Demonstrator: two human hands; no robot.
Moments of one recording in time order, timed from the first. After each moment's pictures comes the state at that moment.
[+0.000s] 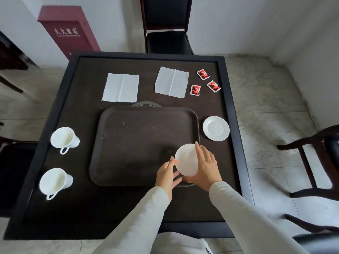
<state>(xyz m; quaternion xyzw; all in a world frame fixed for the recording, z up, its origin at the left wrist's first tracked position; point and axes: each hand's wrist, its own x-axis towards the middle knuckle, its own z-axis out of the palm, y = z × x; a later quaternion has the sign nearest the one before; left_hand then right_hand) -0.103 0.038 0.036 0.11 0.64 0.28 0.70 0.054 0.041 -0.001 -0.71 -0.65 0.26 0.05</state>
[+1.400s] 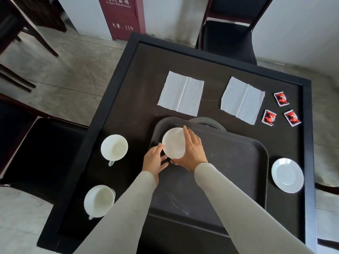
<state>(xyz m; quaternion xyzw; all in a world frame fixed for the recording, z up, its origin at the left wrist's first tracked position) -0.346 0.202 -0.018 0.02 0.70 0.36 0.61 -0.206 0.249 -0.047 -0.62 -0.71 0.32 0.01</state>
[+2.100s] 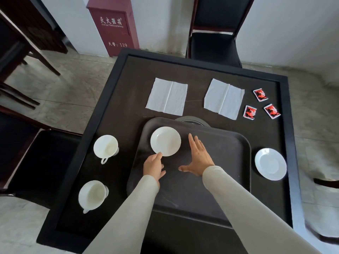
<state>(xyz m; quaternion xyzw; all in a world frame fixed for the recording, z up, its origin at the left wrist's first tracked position) -0.294 0.166 -0.003 0.04 0.74 0.34 0.58 -0.125 0.219 -0.031 -0.63 -0.69 0.36 -0.05</state>
